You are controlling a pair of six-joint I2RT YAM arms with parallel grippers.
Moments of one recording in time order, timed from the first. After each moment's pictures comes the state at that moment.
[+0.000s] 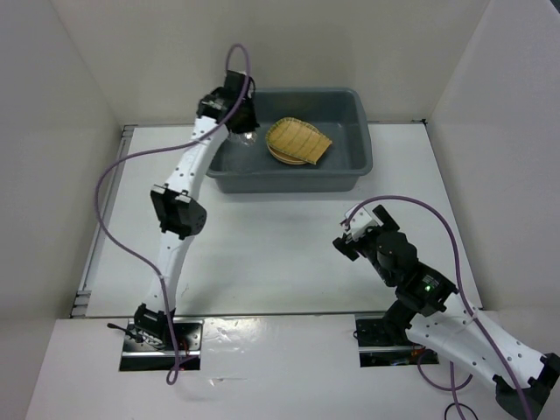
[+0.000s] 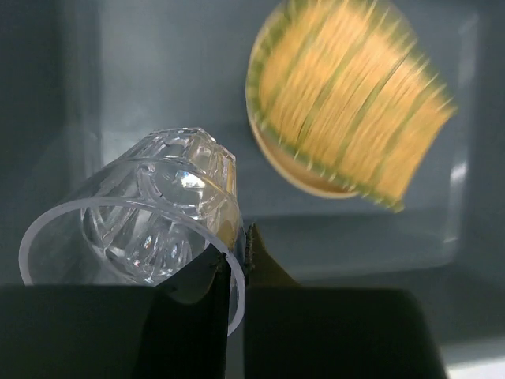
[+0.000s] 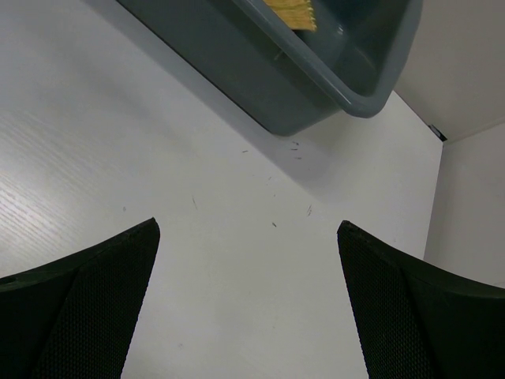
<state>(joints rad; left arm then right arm) -0.32 2.44 2.79 -1.05 -0.09 -0.47 0.77 0.51 0.52 -0.33 0.42 -0.40</state>
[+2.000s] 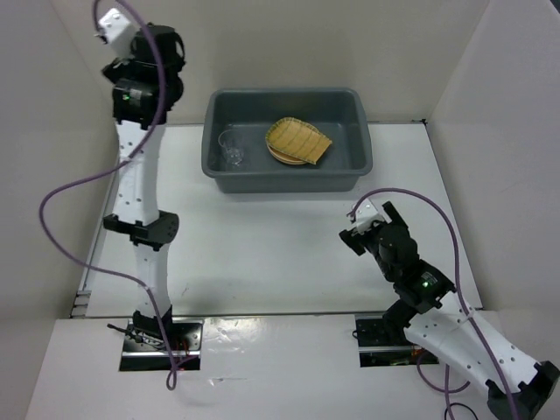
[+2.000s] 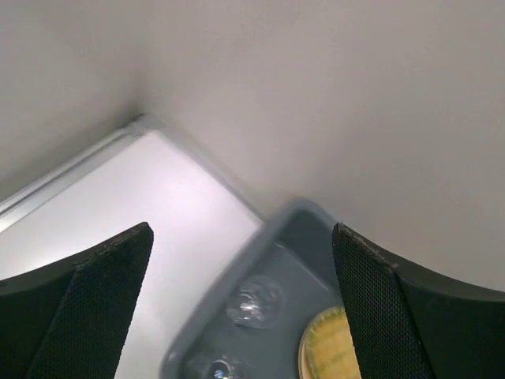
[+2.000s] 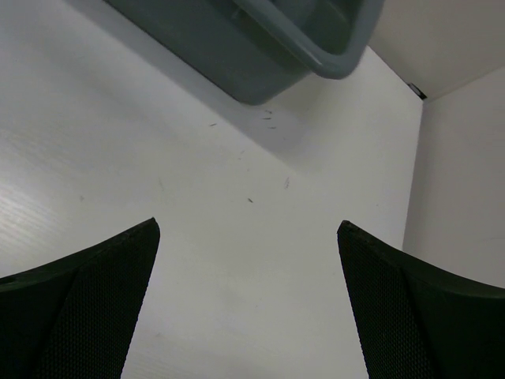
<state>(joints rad) -0.30 2.22 3.11 -1.14 -0.84 -0.62 0.68 0.54 0.51 -0.33 0.44 -0.41</state>
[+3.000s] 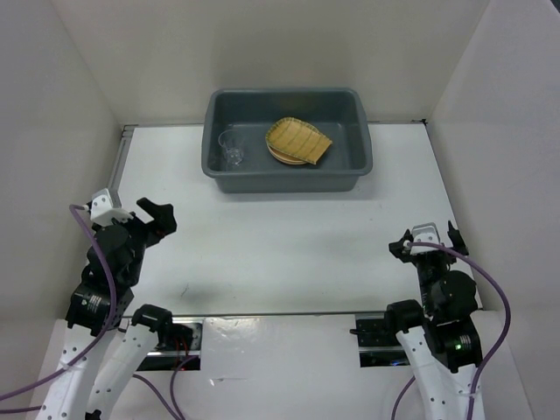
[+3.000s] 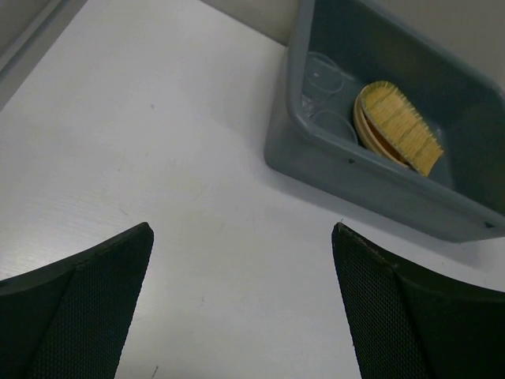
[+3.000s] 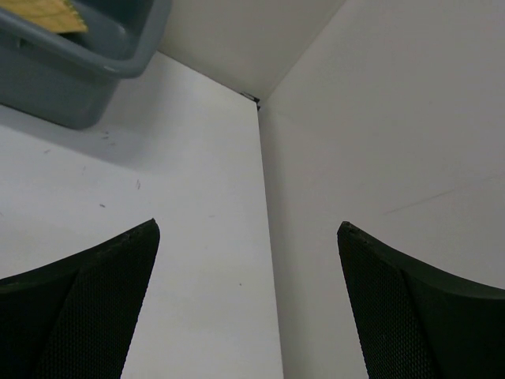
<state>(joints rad) -0.24 0.44 0.78 -0.60 -0.38 -0.53 0.17 0.01 0.57 -0.52 0.25 -0.59</state>
